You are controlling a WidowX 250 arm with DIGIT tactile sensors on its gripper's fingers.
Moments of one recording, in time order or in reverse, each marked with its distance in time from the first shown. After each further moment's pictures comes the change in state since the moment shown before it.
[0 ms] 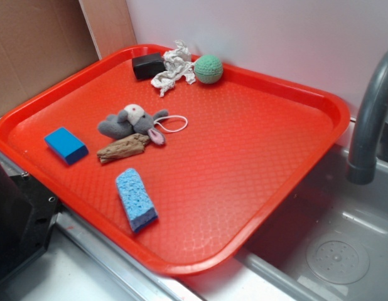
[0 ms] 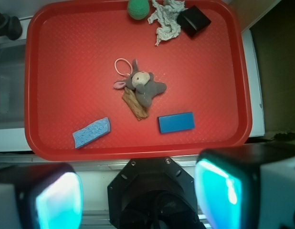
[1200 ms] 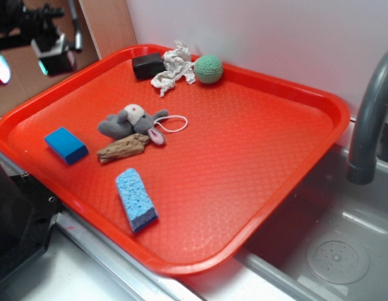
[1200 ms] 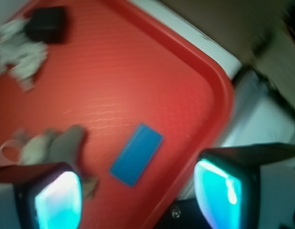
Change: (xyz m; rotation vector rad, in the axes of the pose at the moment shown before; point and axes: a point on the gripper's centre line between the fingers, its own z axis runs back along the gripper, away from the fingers) arm 0.000 0.078 -0.117 0.172 -0.147 1.008
